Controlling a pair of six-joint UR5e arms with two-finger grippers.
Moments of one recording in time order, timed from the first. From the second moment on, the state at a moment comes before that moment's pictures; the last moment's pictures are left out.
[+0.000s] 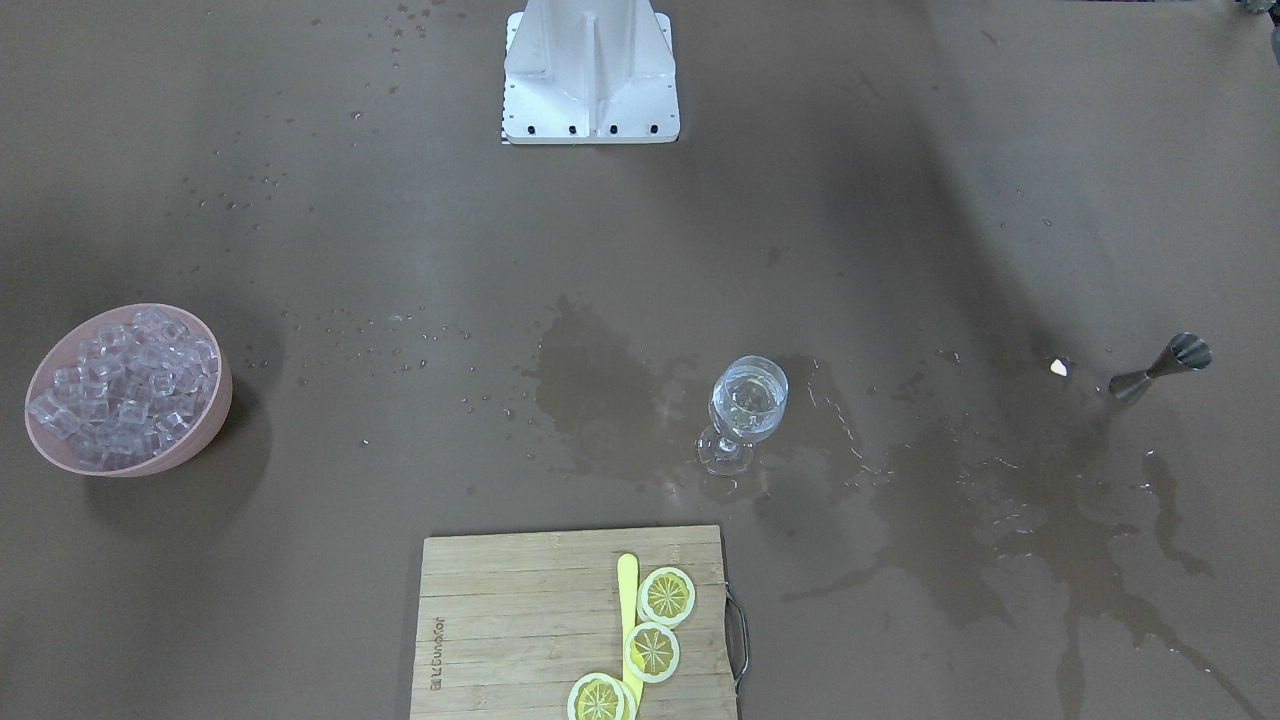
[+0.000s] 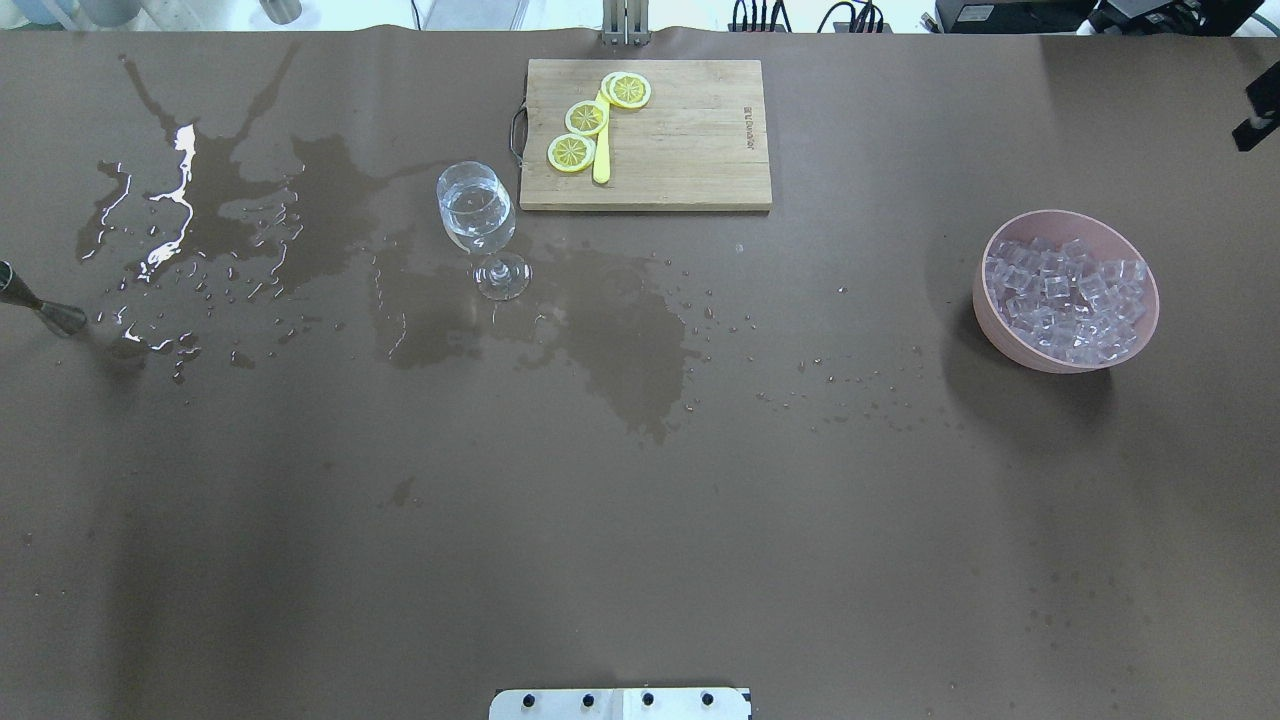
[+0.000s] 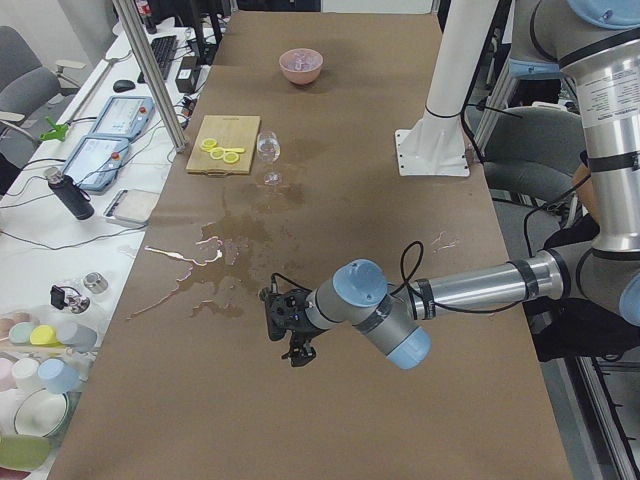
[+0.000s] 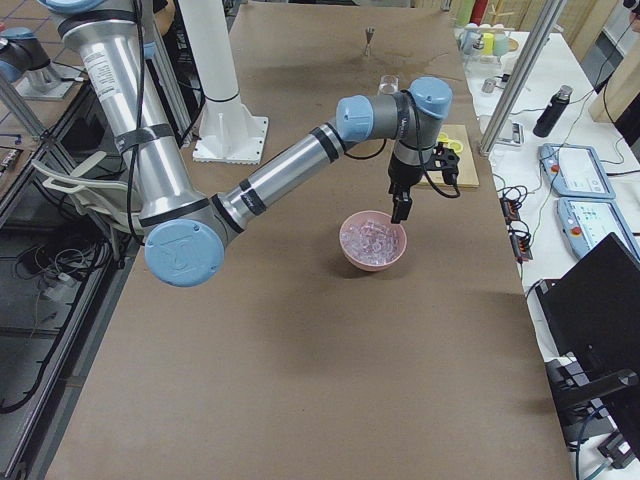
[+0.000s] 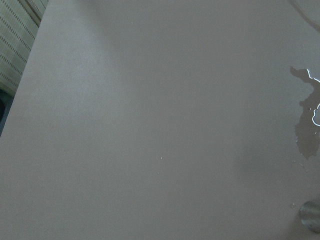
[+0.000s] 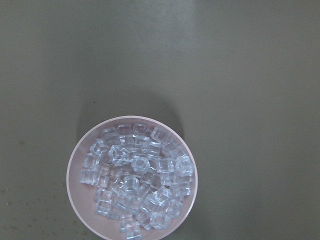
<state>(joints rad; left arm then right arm) -1.52 -1.26 -1.61 -2.63 -2.20 -0.84 1.33 -1.22 1.87 -2.08 2.32 0.26</state>
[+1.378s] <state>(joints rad) -1.12 -1.20 -1.70 -2.85 -1.71 -1.05 1.11 -1.27 1.54 -1.54 2.36 0.53</state>
